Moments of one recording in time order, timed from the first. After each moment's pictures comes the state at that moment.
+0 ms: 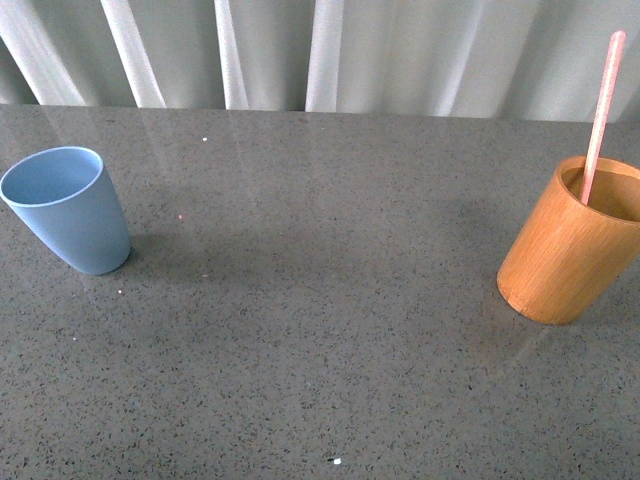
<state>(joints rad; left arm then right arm) 0.00 0.00 0.02 0.00 0.00 0.00 0.00 0.00 0.02 0.00 0.00 -0.01</state>
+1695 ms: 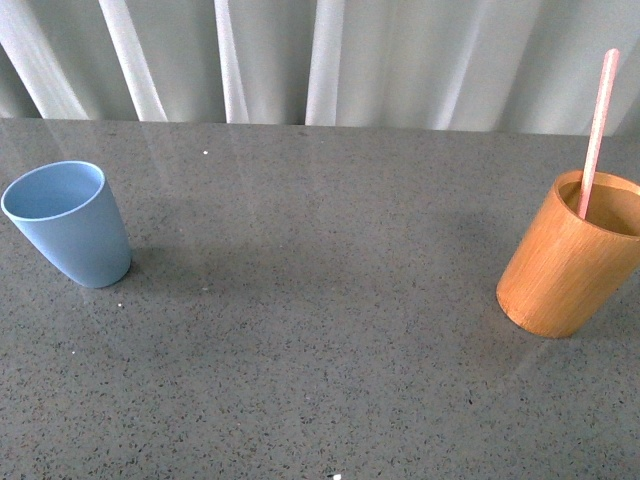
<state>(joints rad) 0.00 0.00 0.02 0.00 0.00 0.00 0.00 0.00 0.02 0.00 0.00 -0.01</state>
